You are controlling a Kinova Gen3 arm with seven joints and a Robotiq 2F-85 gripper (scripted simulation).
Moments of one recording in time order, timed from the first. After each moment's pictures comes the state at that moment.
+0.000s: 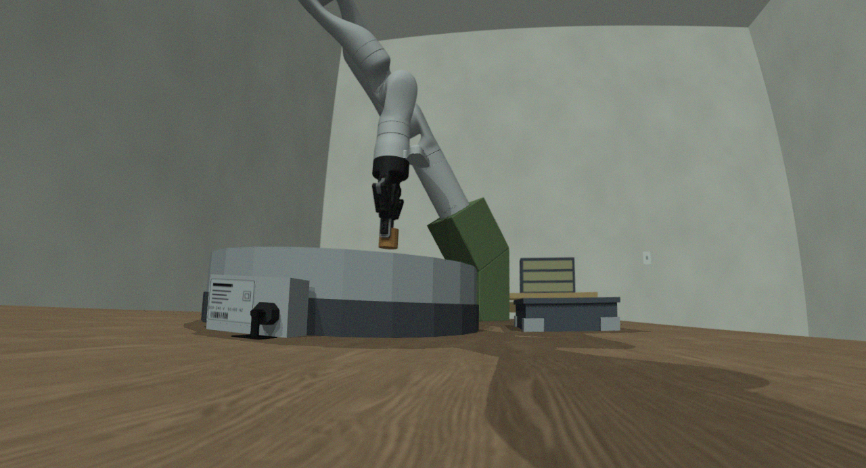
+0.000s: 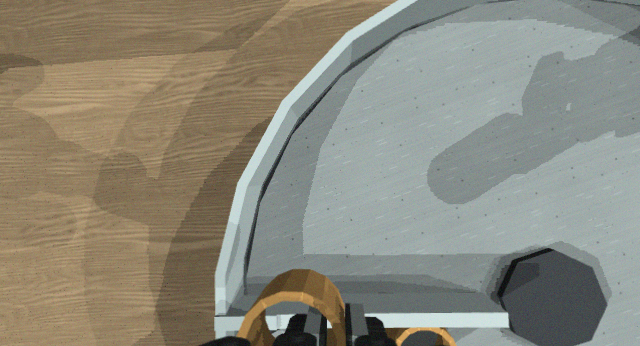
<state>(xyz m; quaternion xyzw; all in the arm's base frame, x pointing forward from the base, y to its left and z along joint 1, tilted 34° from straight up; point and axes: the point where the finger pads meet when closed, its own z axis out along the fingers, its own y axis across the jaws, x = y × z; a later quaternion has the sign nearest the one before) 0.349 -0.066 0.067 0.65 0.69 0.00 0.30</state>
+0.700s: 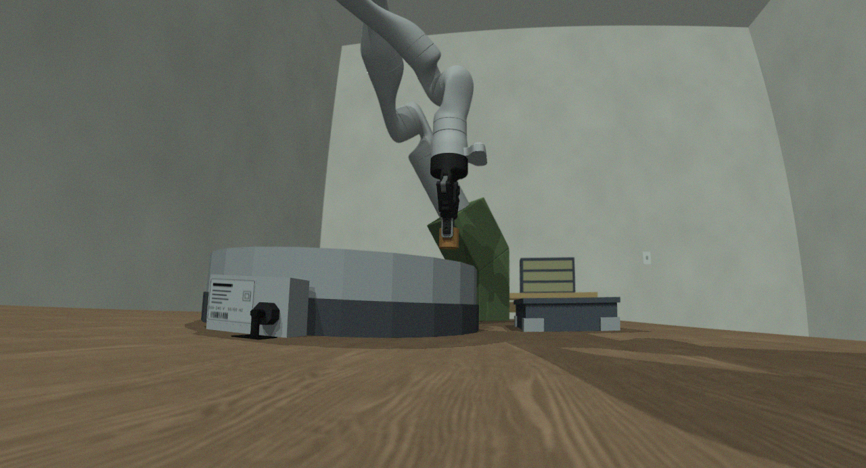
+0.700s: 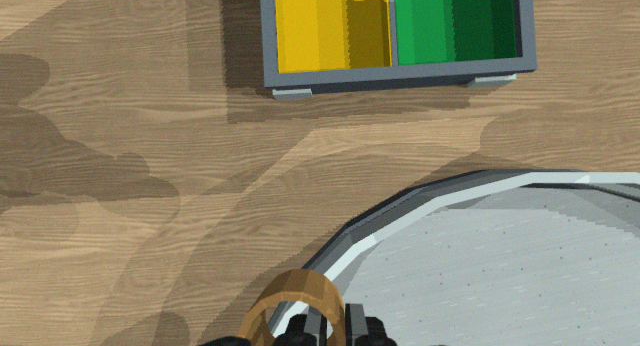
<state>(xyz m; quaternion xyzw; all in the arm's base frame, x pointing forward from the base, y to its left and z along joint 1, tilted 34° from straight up) 0.348 0.045 0.014 0.64 0.70 0.00 0.30</state>
